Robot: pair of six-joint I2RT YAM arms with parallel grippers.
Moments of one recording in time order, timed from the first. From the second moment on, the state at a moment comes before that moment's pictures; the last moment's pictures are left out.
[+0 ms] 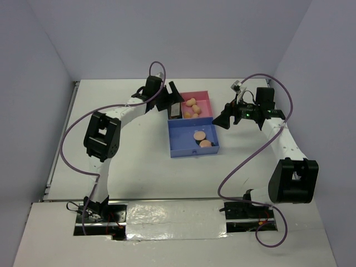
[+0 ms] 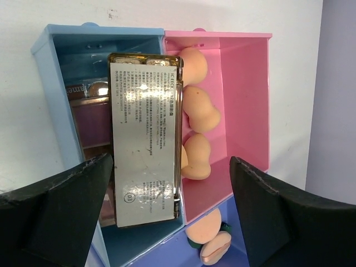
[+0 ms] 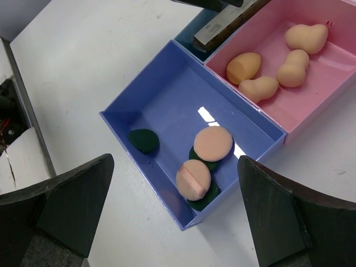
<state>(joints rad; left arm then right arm) -0.40 2.14 1.68 -0.14 0.23 -0.77 -0.06 1.38 1.09 -0.41 -1.01 -0.28</state>
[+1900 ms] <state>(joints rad) 0.12 1.04 0.80 -0.03 0.53 -0.40 -0.07 1.14 1.10 -0.36 -0.49 -0.09</state>
